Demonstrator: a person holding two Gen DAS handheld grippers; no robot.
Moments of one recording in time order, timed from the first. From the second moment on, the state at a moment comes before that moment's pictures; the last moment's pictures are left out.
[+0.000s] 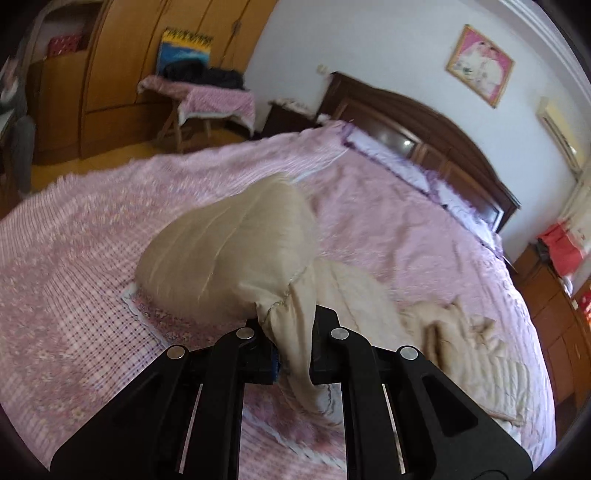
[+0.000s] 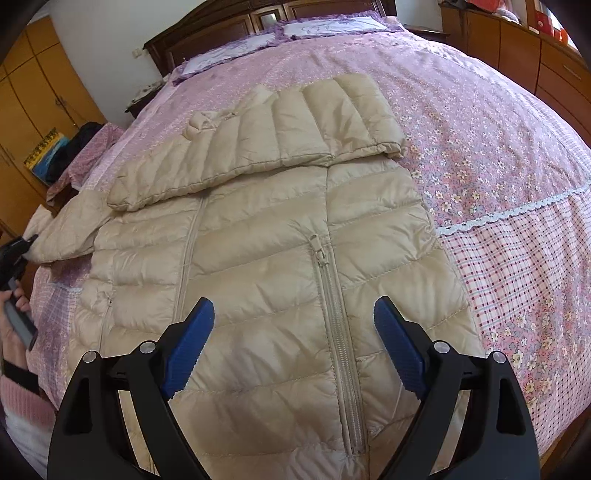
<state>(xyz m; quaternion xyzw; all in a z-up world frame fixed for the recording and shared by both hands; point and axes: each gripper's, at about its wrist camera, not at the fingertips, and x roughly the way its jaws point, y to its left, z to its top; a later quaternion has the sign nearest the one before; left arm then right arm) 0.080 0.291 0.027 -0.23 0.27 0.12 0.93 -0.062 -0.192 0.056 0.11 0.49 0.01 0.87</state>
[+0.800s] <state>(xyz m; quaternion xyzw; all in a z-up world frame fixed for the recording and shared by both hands) 0.107 0.113 0.110 -0.21 0.26 -0.04 0.94 -0.077 -0.244 0.071 0.15 0.46 0.00 0.88</state>
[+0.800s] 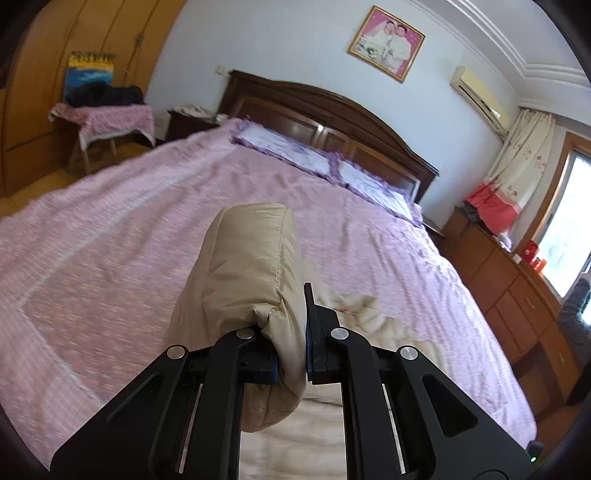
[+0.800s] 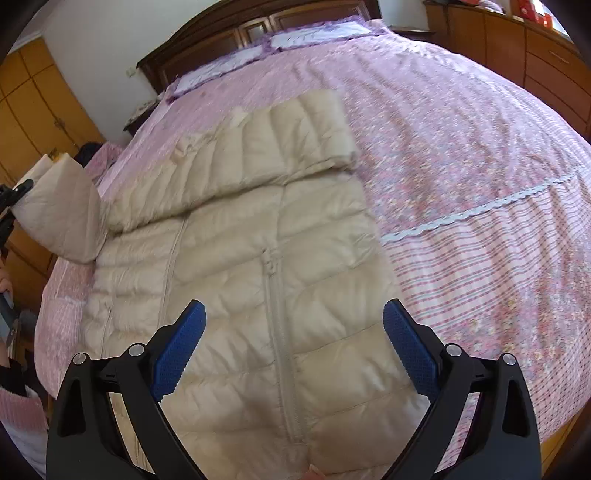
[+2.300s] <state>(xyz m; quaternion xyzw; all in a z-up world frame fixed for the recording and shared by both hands) 0.153 -0.056 0.007 -0.04 0.50 -0.07 0.86 -0.096 -0.321 0.049 0.23 0.44 -0.04 0.87</state>
